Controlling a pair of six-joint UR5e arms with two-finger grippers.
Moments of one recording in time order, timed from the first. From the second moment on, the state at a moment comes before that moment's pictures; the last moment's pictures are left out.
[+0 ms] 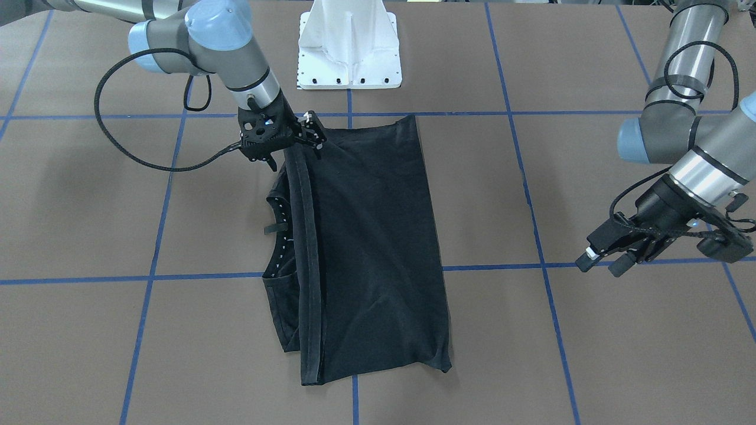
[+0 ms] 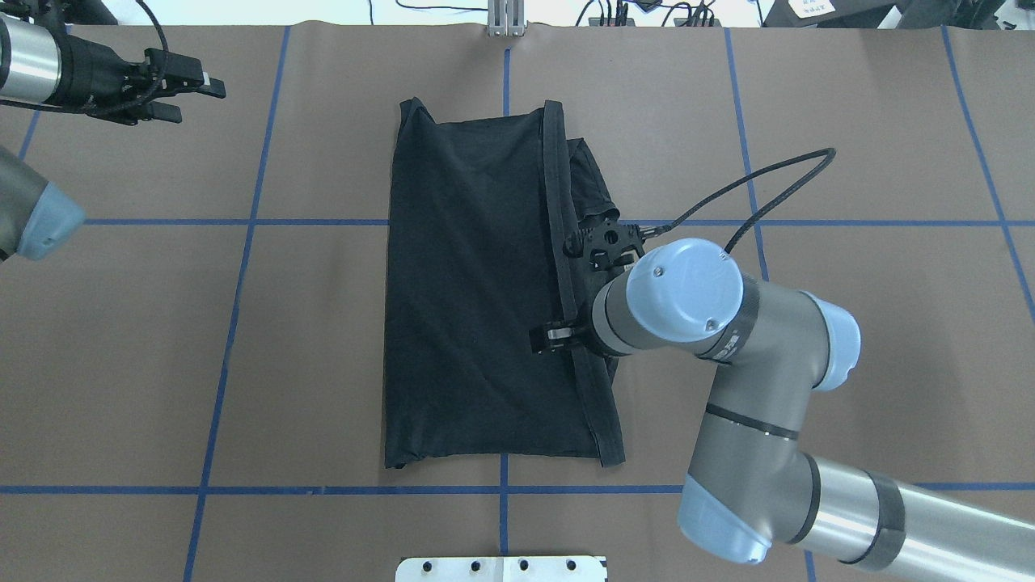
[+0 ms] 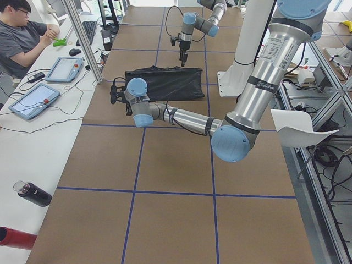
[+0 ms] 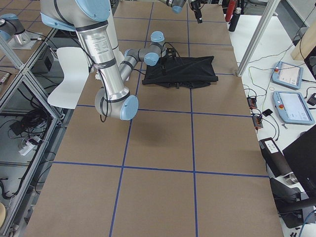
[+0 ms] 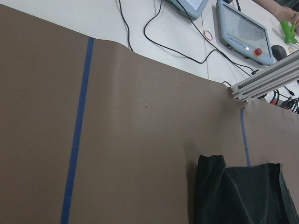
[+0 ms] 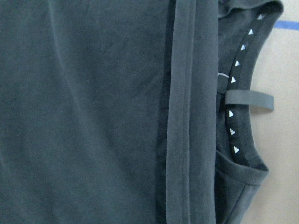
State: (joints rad) left arm -1.11 -1.96 -1.38 -2.64 -2.23 -1.29; right arm 0.41 -1.07 1.86 -1.46 1.73 1.12
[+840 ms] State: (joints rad) left arm -1.10 -1.93 -1.38 -2.65 -2.23 -1.29; right arm 0.26 -1.08 1.87 -1.71 1.56 1.06
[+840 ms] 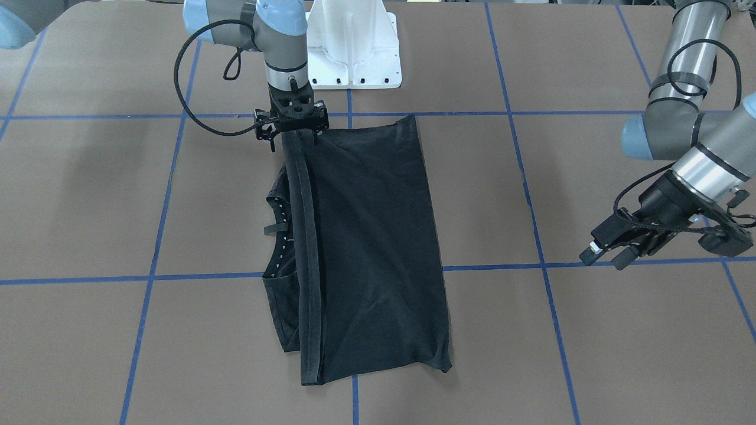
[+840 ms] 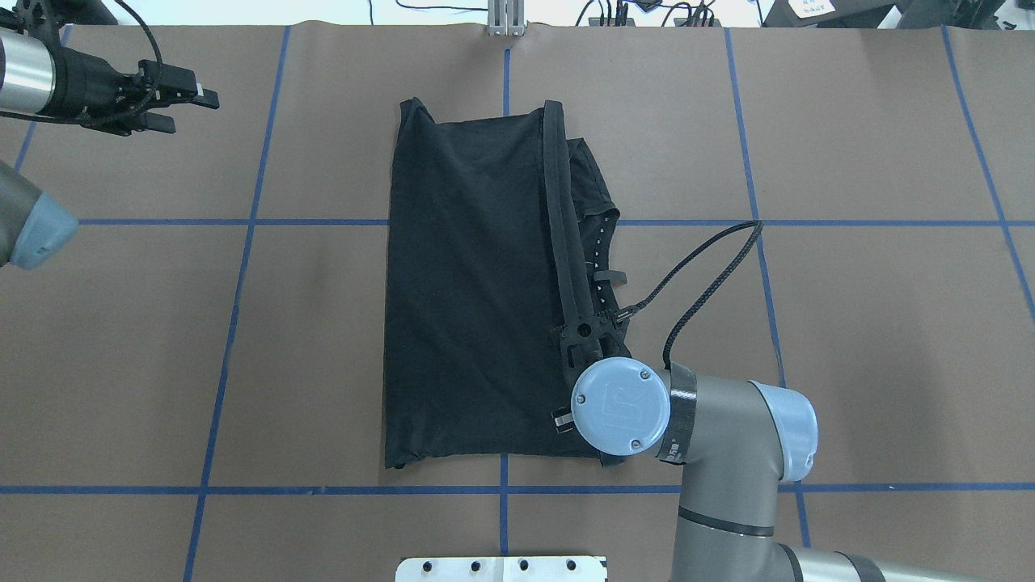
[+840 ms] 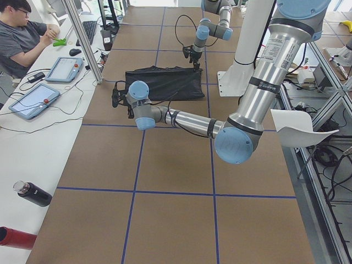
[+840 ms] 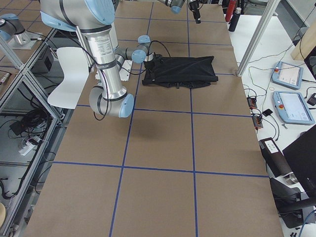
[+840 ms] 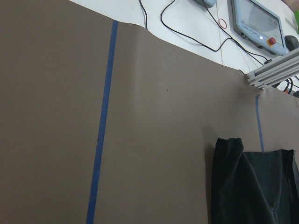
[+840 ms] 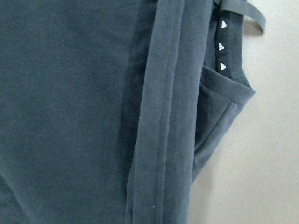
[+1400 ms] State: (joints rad) left arm -1.10 -1.94 -1.38 -2.65 -2.23 -1.29; right arm 0.24 -1.08 1.86 -1.71 1.56 1.05
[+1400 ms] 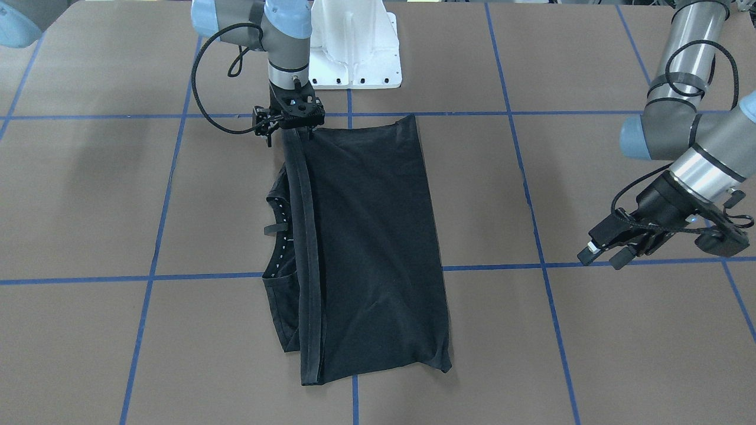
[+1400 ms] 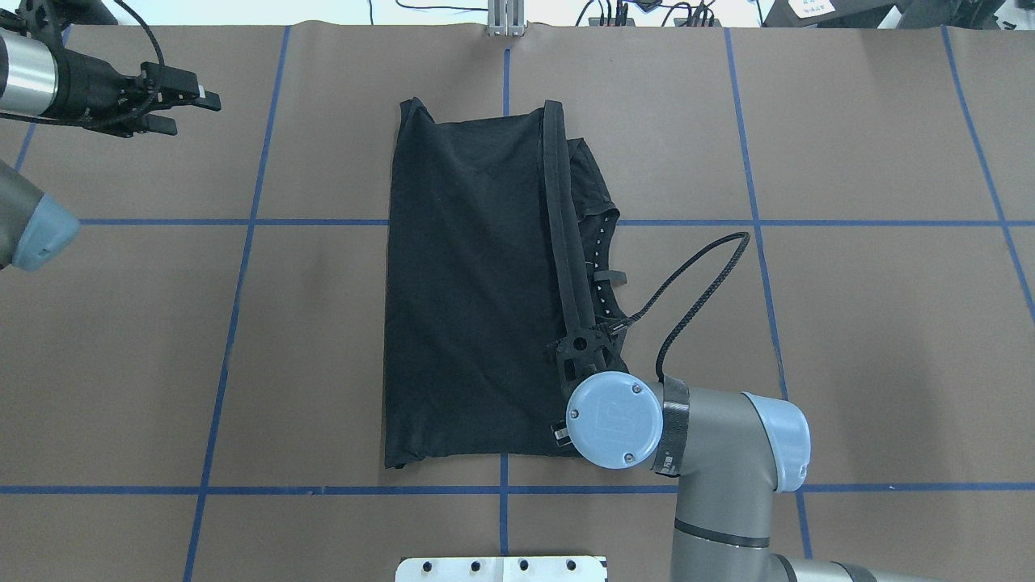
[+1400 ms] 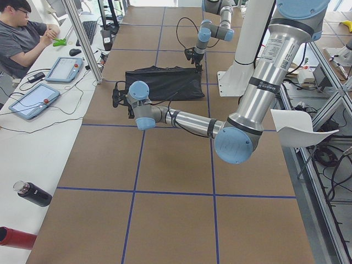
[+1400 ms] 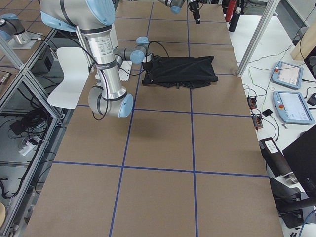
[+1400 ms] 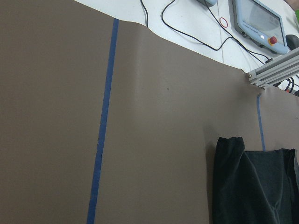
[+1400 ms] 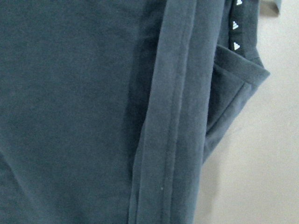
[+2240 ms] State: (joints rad) left arm -1.10 -1.94 -1.38 -2.65 -2.22 -1.30; right arm 0.27 -1.10 1.86 -1.72 1.57 1.01
